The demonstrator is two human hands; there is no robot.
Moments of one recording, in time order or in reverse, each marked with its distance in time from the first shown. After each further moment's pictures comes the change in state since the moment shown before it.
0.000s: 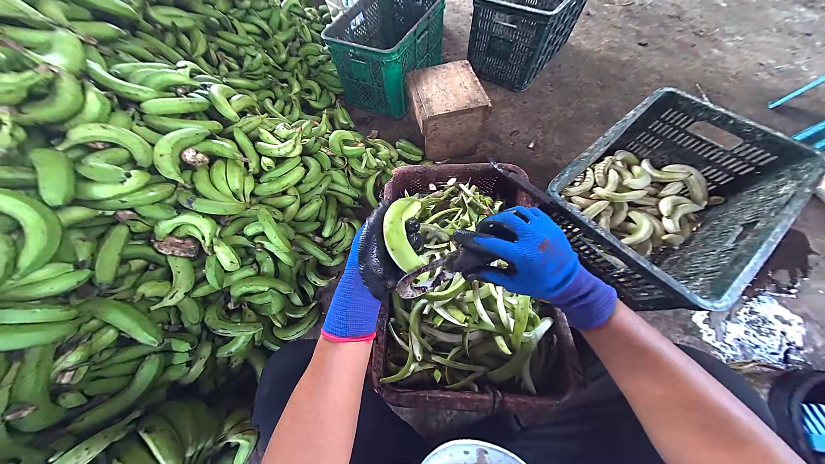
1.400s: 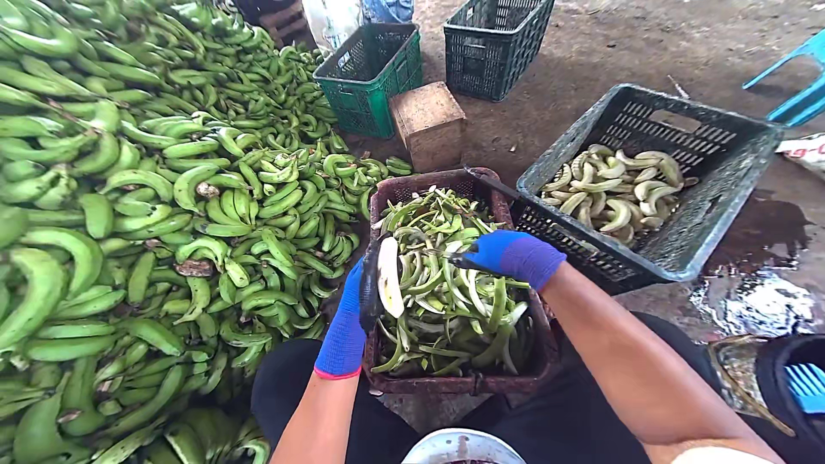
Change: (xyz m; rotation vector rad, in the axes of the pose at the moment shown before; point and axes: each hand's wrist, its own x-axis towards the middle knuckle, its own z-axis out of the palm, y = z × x) left_hand -0.045 -0.041 0.024 0.562 0.343 0.197; right_hand 0.005 -0.006 -0.037 0.210 -1.001 0.889
